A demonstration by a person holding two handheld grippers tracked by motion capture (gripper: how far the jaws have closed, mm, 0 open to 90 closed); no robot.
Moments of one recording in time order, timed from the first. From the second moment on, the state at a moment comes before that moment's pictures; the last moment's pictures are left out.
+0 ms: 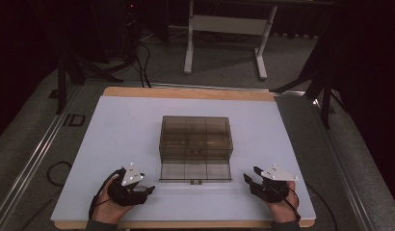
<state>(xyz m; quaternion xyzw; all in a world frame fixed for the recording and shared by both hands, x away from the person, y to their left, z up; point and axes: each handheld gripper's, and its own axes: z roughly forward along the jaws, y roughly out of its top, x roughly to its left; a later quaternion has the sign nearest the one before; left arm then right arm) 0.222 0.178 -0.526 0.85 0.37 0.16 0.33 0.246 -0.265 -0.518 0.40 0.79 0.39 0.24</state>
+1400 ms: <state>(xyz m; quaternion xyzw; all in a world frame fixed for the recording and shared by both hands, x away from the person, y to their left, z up) 0.228 0.201 -0.522 0.86 0.38 0.15 0.31 0.265 -0.270 -0.550 0.43 0.81 0.35 0.20</state>
